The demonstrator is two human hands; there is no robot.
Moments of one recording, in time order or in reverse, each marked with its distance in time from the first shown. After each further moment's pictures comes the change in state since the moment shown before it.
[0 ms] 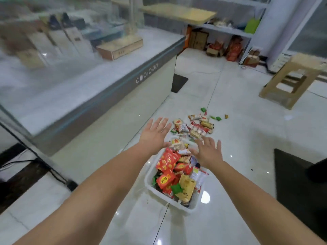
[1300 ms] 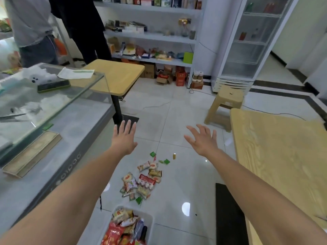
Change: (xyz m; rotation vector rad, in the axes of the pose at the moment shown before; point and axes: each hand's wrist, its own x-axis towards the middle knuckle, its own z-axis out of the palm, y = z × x) left_hand 0.364 0.137 -0.453 0.008 -0.048 -0.112; right_hand 0.156 0.391 -0.487 0.200 0.123 0.151
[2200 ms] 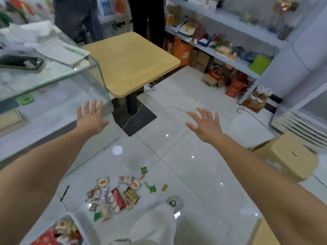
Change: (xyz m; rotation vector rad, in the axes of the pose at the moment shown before) left_hand 0.399 -0.025 -0.019 -0.299 -0.043 -0.707; right_hand 0.589 0.063 -0.078 -0.263 -0.120 -0.595
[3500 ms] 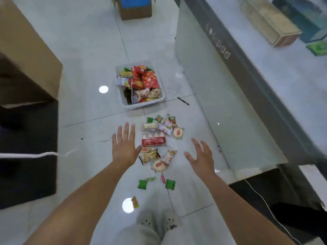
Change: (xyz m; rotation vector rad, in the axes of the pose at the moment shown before) left_hand -0.028 0.179 0.410 -0.525 0.031 -1.929; right_hand 0.313 -0.245 0.384 -0.245 -0.568 -1.623
